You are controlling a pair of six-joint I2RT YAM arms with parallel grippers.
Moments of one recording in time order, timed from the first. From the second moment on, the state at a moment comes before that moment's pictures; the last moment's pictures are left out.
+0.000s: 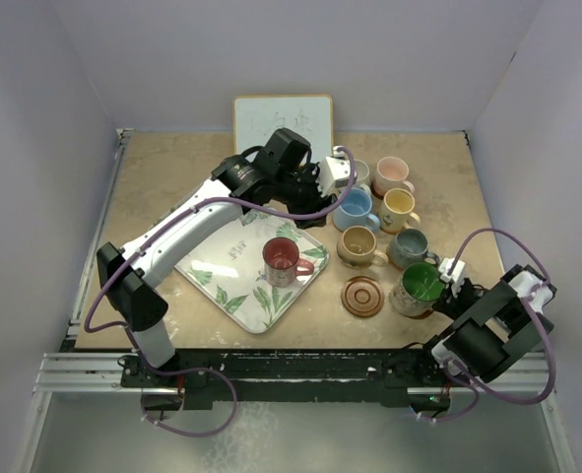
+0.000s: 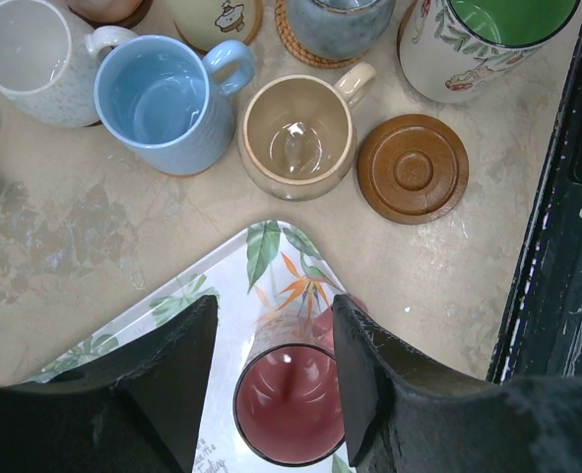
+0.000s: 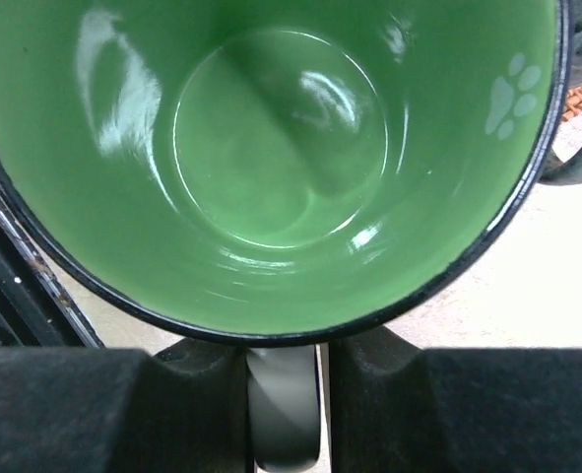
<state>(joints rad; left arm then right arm) -0.79 1.74 1.84 -0.85 0.37 0.36 -0.93 1.31 0.65 -1.23 -0.77 -2.05</state>
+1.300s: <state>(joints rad) -0.79 1.75 1.84 -0.86 0.39 0.38 -0.93 1.37 0.74 -1.32 -0.75 -2.08</state>
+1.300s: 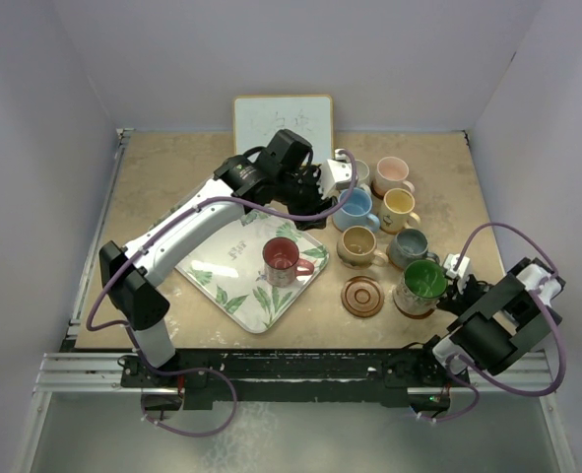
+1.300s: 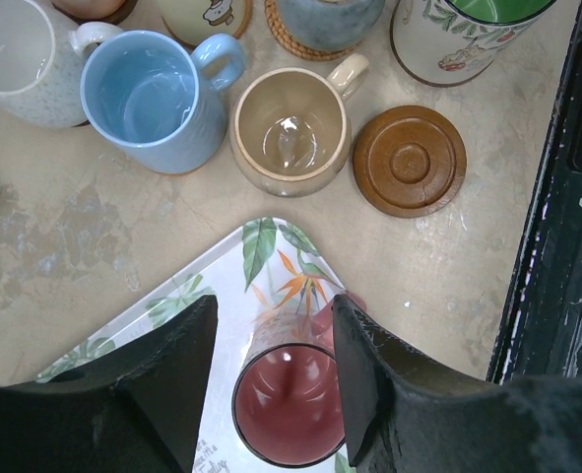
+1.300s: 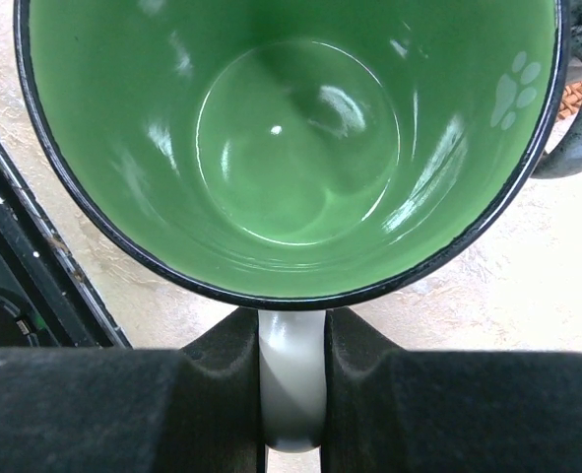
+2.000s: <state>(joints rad) -0.79 1.75 1.83 -0.89 0.36 0.40 -0.94 1.29 0.72 -1.30 -0.72 -2.05</state>
